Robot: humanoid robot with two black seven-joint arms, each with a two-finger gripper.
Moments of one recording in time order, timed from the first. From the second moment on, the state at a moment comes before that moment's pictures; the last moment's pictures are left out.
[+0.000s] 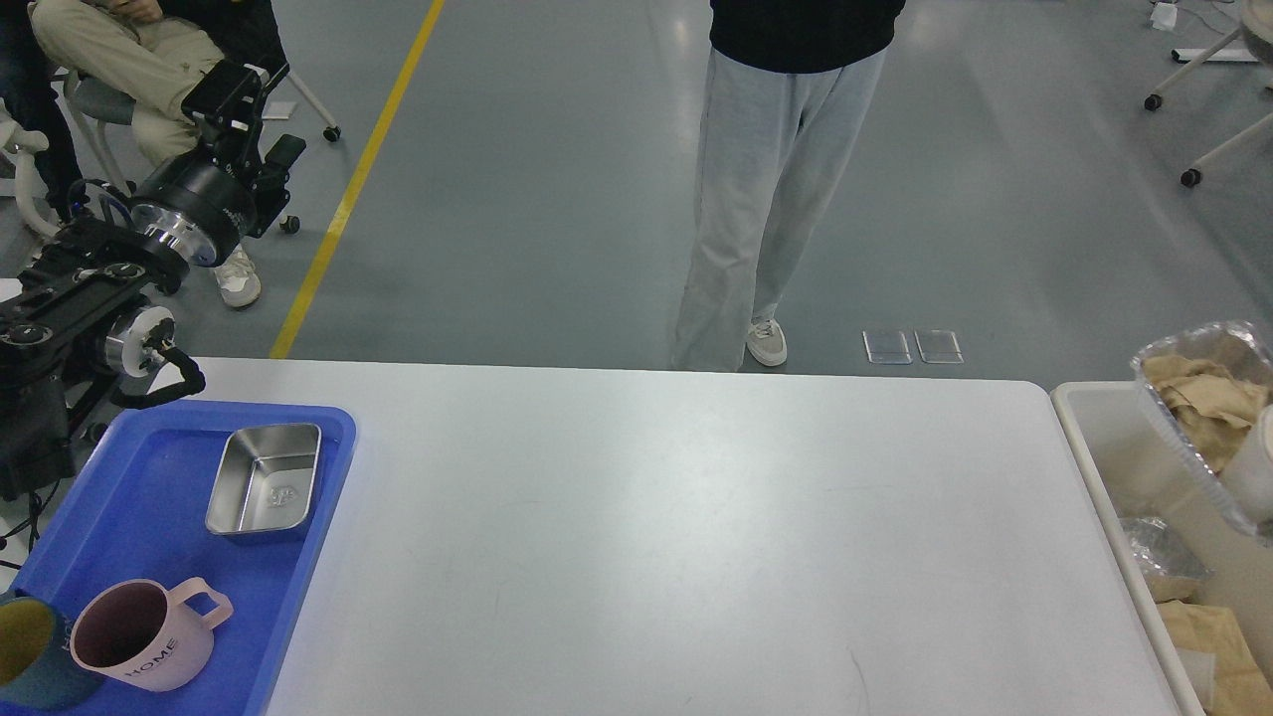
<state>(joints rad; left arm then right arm) -0.99 0.47 -0.41 -0.64 0.29 -0.11 -0.44 0.72 -0.94 -0.53 0.71 0.44 0.28 0.30</state>
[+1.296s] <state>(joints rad) -0.80 0.45 -0.74 -0.63 0.29 -0.11 -0.45 0.44 -0.88 -0.32 0.65 0.54 0.14 0.30</state>
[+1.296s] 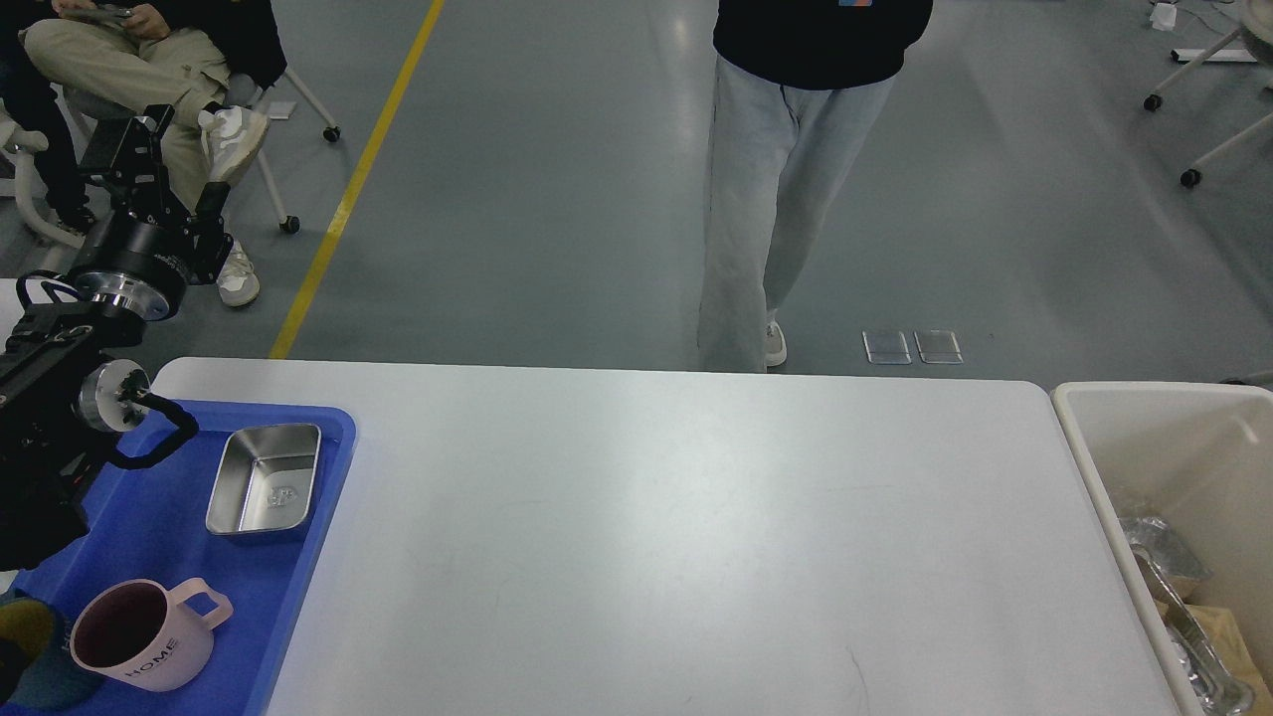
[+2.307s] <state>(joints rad) -0.79 0.36 -0.96 -0.62 0.02 -0.17 -0.38 0.96 -0.24 0.49 0.22 0.49 0.13 0.19</state>
